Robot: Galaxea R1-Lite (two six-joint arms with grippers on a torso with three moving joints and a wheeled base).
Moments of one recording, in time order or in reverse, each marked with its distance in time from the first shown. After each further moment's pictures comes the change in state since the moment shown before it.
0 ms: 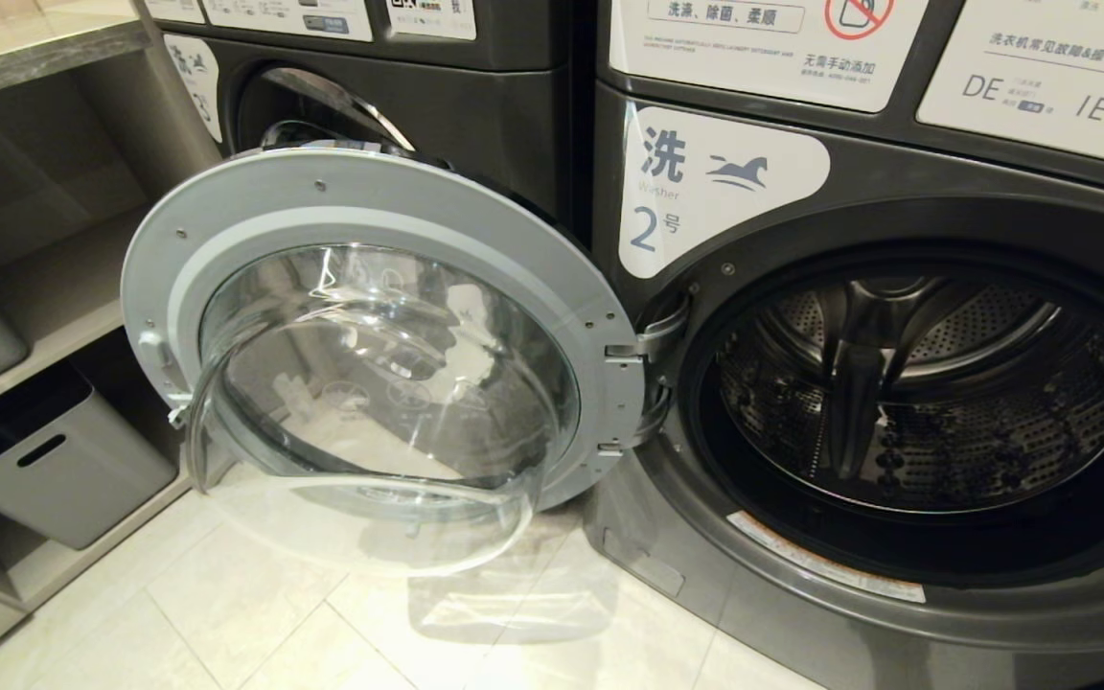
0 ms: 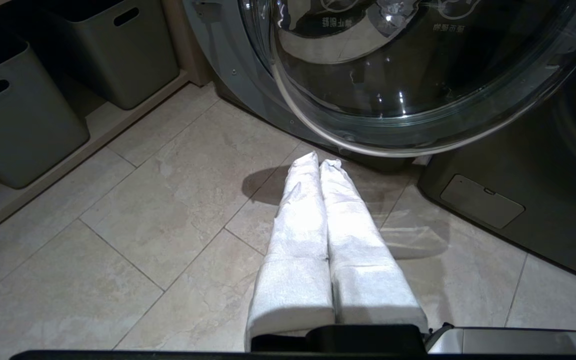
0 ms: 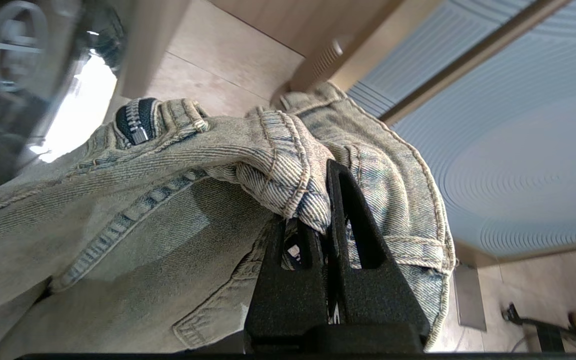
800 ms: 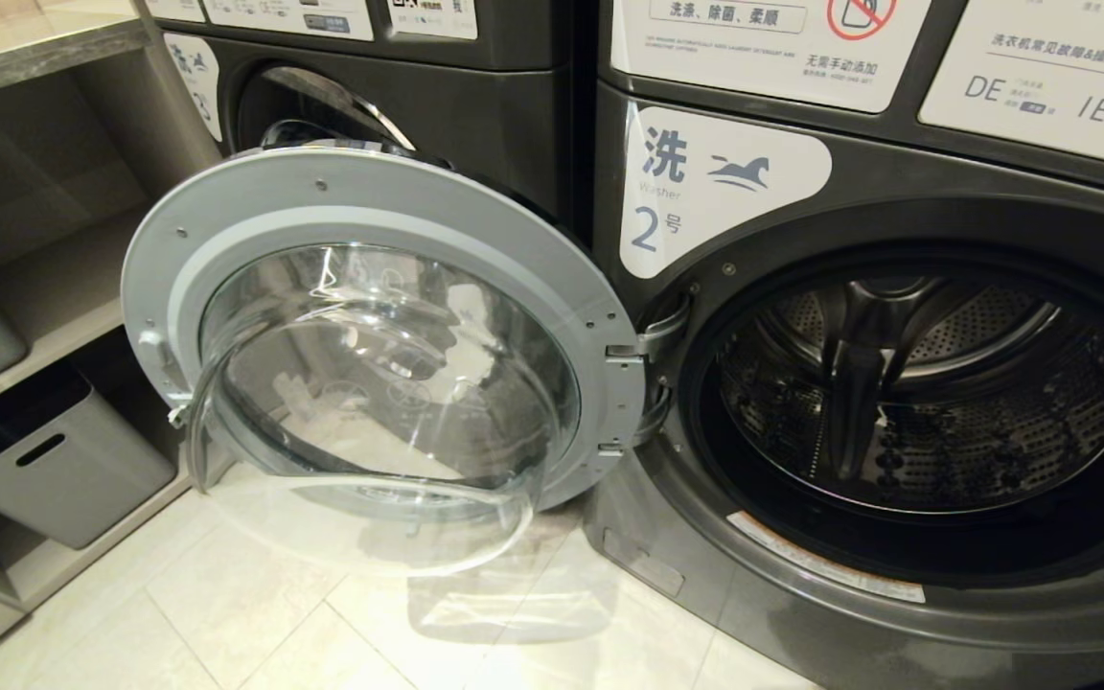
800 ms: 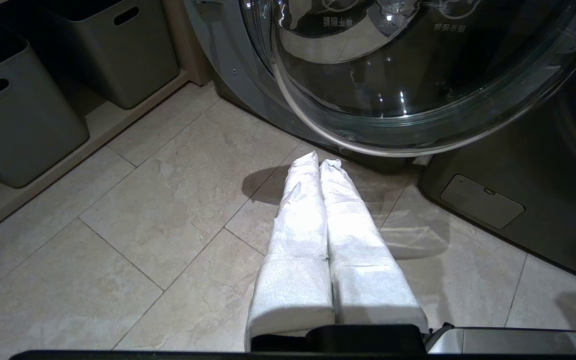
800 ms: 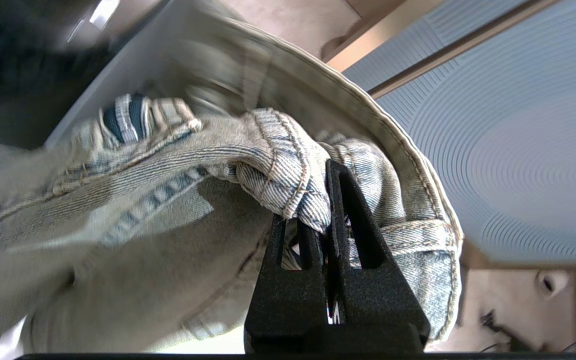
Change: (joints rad) left arm 0.000 0.000 0.000 0.000 0.000 0.000; right arm 0.241 -0.471 0.430 0.143 -0.005 -0.008
